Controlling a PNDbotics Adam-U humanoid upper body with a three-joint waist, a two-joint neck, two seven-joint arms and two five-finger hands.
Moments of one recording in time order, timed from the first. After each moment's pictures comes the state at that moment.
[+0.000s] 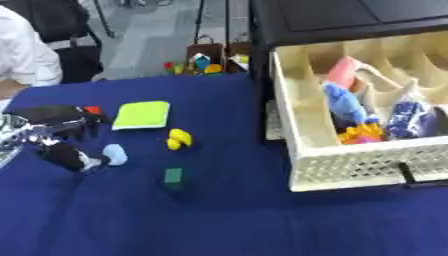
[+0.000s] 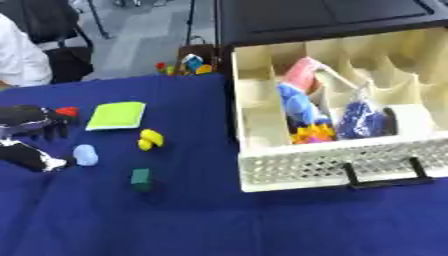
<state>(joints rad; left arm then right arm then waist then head) -0.50 1.00 -0.21 -1.54 -0.60 0.06 -0.63 -0.53 -0.28 -0.12 -1.99 0.68 -0.43 -0.80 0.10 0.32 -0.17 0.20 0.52</state>
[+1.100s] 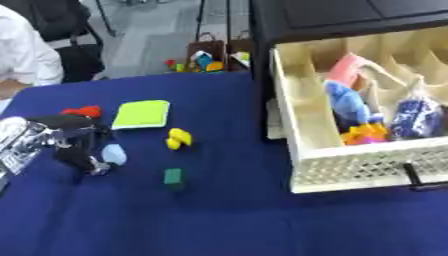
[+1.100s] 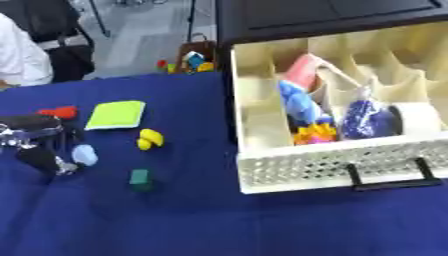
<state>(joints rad) -0.55 0.93 -0.22 -1.39 -0.67 0.04 -0.64 -0.53 -0.28 -0.12 -1.99 0.68 -0.43 -0.79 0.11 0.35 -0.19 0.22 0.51</state>
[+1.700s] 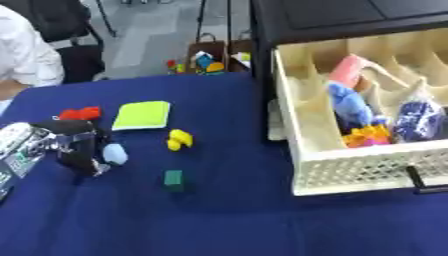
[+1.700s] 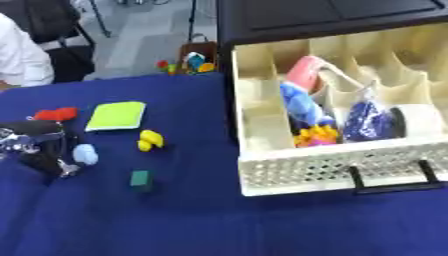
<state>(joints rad) -0.56 0.91 -0.21 -1.34 -0.68 0.03 -0.61 -0.53 -0.28 -0.12 -1.99 0.68 -0.43 -0.80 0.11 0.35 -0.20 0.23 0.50</state>
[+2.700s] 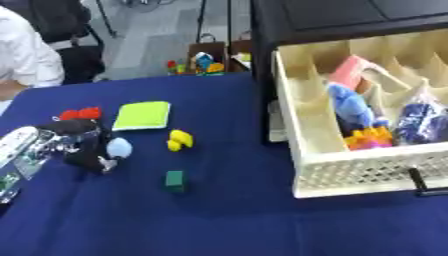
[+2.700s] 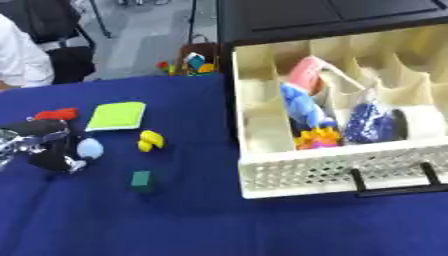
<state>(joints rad) -0.57 0.90 -0.21 -1.30 -0.67 0.03 -0.51 -0.54 -0.28 -0.12 -1.99 0.68 -0.43 -0.80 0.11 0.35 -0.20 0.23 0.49</state>
